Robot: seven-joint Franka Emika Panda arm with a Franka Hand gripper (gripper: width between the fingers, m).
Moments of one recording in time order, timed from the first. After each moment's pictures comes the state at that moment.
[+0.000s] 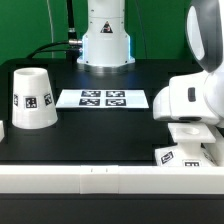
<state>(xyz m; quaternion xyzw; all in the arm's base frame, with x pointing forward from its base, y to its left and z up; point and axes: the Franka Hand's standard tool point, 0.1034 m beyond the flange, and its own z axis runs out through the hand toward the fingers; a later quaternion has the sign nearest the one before) 0.496 0.152 0.015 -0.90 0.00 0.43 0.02</state>
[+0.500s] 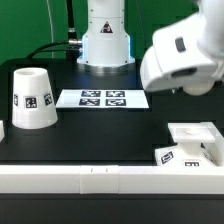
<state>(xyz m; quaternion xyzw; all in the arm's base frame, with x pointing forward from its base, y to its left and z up) 0.530 0.122 0.103 -0.92 -0.06 0.39 0.07</state>
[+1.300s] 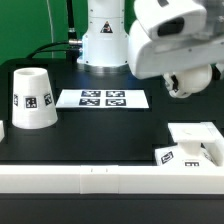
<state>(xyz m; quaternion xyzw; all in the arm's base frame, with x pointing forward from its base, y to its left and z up) 0.582 0.094 0.126 -0.98 -0.08 0.15 0.08</state>
